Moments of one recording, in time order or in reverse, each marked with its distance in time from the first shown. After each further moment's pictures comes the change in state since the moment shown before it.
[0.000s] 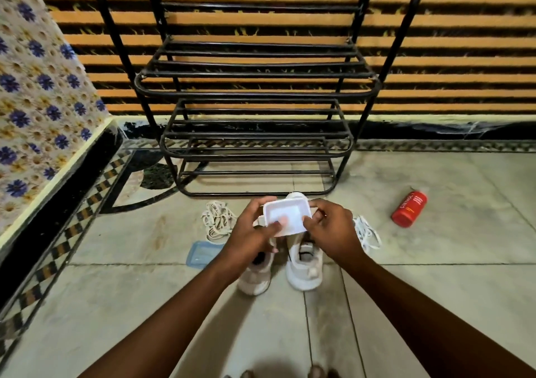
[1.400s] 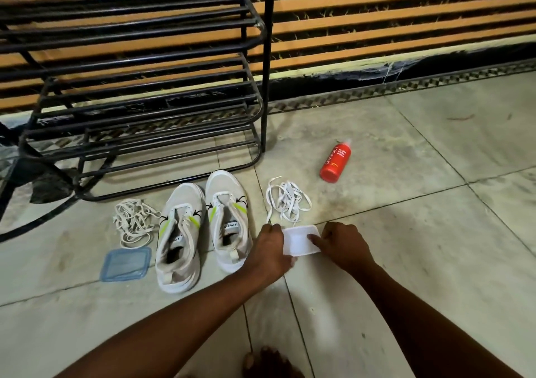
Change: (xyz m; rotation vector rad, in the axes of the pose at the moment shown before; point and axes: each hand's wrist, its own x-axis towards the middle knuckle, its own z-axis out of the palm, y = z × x) left_hand 0.027 -0.103 0.189 1.007 -0.316 0.065; right_hand -0.082 0.191 -0.089 -0.391 -0.165 0.529
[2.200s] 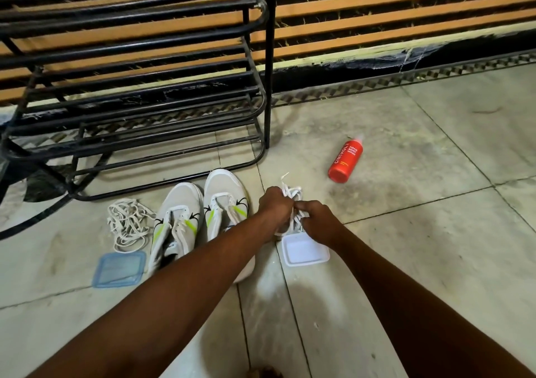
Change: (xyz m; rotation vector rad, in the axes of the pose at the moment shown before) left_hand 0.112 0.028 -0.033 -0.530 0.042 -0.471; right_hand 0.065 -0.059 0.007 0.250 -0.236 -0.244
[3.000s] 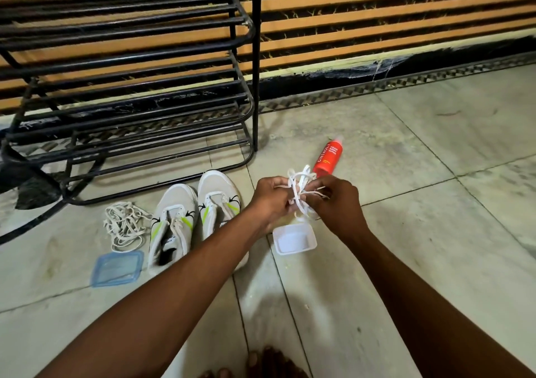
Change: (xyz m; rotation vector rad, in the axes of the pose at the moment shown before) left_hand -0.064 0.017 -0.021 -0.542 -0.263 0.143; right_hand -0.074 -0.031 -0.048 0.270 0.557 -0.134
